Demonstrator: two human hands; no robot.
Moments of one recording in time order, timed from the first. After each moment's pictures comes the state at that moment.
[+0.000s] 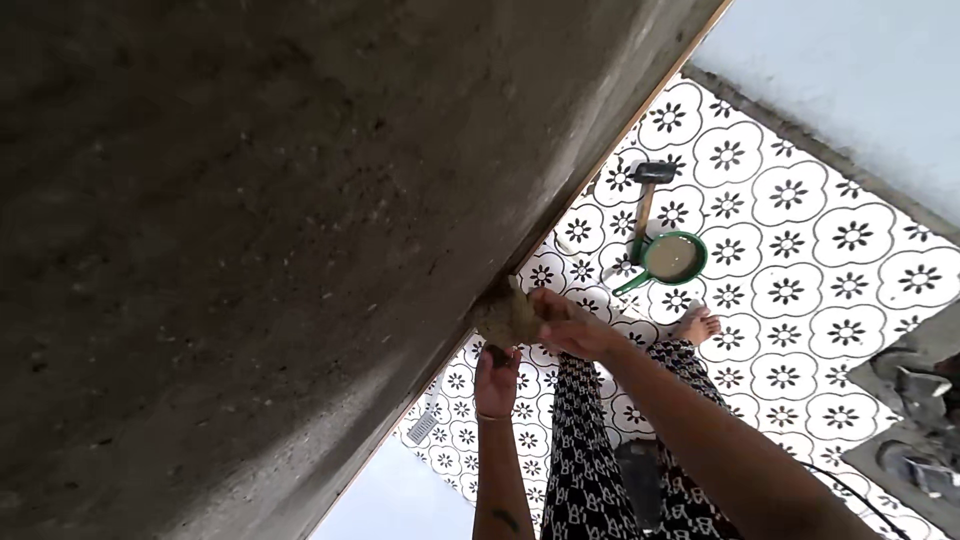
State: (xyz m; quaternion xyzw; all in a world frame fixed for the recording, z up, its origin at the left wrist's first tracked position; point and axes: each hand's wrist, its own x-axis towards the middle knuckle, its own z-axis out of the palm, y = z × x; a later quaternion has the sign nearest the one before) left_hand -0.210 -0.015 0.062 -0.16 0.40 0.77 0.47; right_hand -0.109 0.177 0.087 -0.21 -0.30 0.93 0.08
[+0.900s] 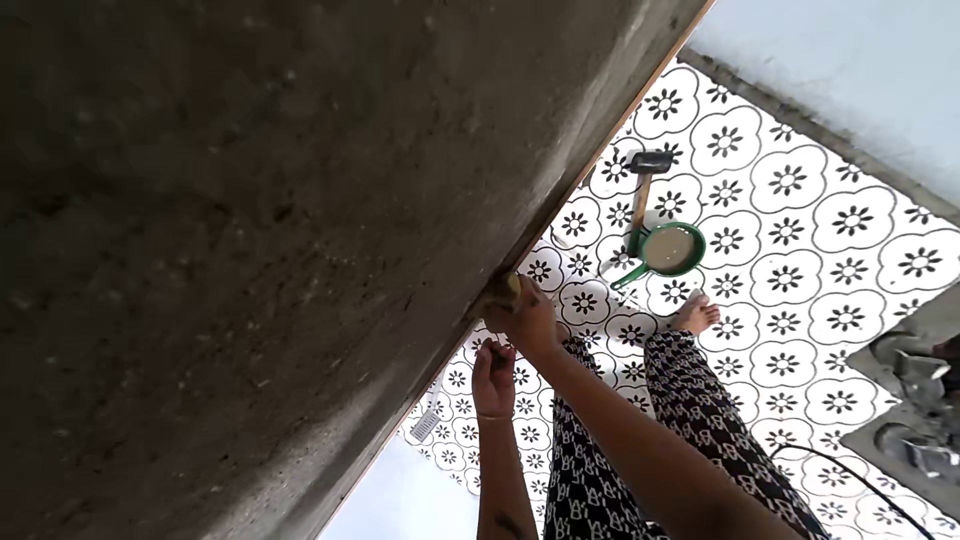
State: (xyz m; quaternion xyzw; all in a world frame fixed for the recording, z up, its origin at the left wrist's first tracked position) left_hand -0.208 -0.004 0.067 -0.19 0.48 0.74 0.43; right_hand -0.182 0.157 0.113 -0.55 -0.60 0.59 0.00
